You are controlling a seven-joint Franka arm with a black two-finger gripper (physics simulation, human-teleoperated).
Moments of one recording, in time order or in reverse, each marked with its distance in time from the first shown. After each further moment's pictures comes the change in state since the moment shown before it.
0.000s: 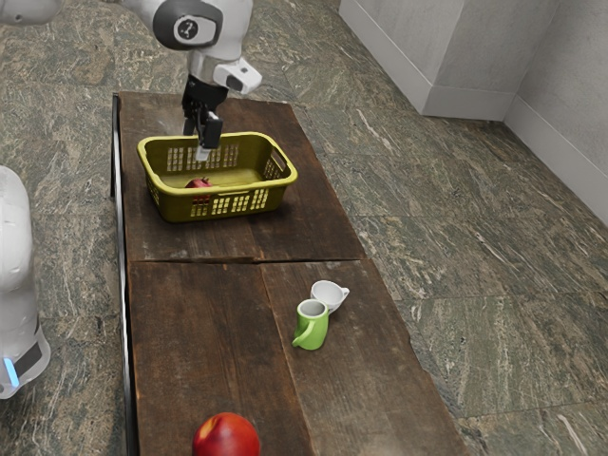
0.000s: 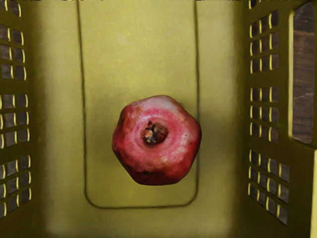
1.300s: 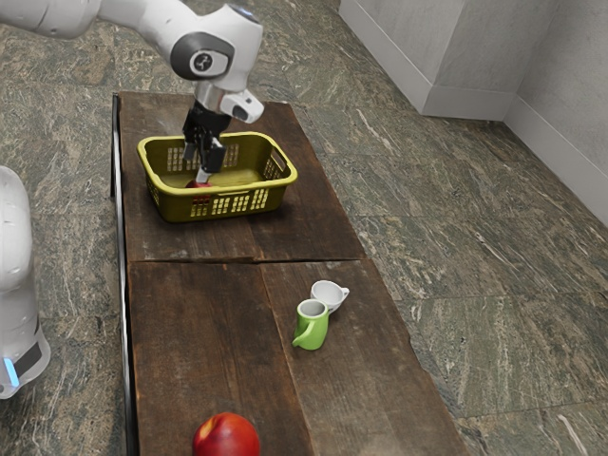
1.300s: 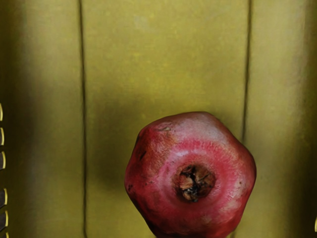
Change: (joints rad) arm 0.000 0.133 0.047 -0.046 0.007 0.094 -0.008
